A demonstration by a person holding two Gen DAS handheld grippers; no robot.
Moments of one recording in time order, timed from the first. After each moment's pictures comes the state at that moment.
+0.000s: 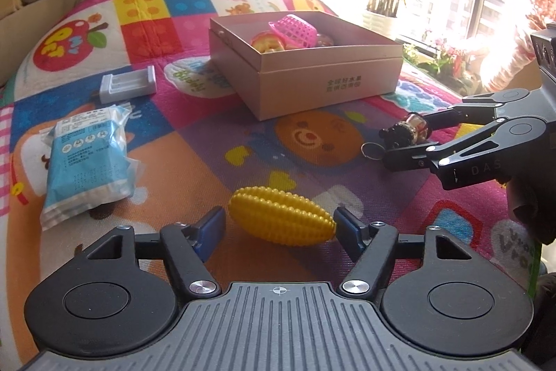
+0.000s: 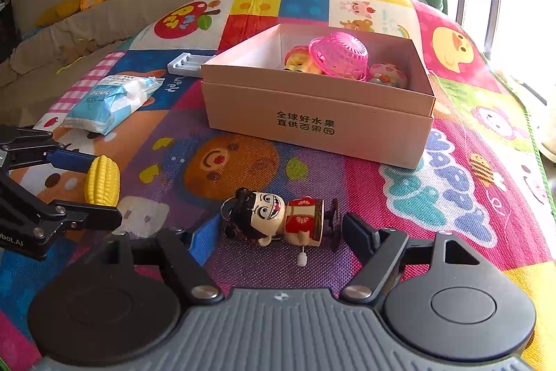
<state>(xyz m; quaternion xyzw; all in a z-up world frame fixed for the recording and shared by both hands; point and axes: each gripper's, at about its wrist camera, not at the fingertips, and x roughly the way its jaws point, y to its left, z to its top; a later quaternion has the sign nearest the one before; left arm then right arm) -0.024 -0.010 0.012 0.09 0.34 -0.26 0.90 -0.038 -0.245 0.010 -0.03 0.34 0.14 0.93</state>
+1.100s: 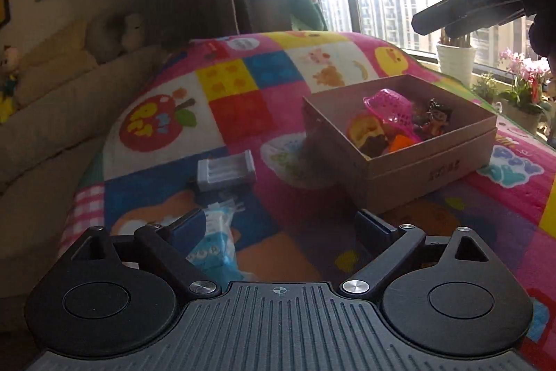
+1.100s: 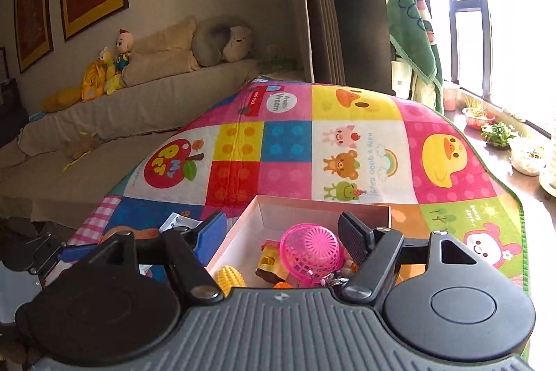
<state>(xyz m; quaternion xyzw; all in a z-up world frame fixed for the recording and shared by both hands) 0.010 -0.005 0.052 0.13 0.26 -0.11 0.95 0.058 -0.275 0.147 0.03 0.24 0.16 0.96</state>
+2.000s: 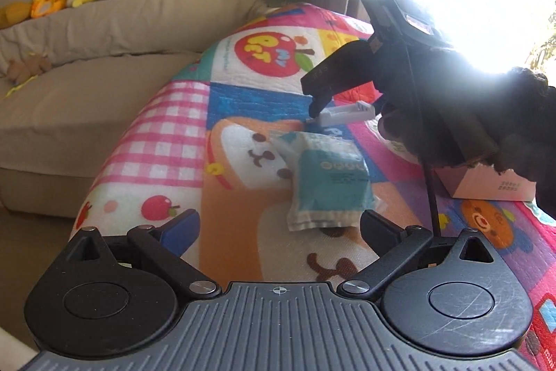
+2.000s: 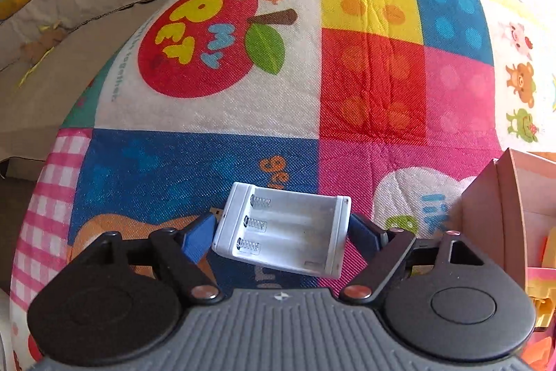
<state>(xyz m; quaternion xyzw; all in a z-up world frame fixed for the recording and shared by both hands) -0.014 0.113 0.035 -0.04 0.29 -0.03 0.96 0.225 -0.007 0.034 -0.03 0.45 0.13 0.88</state>
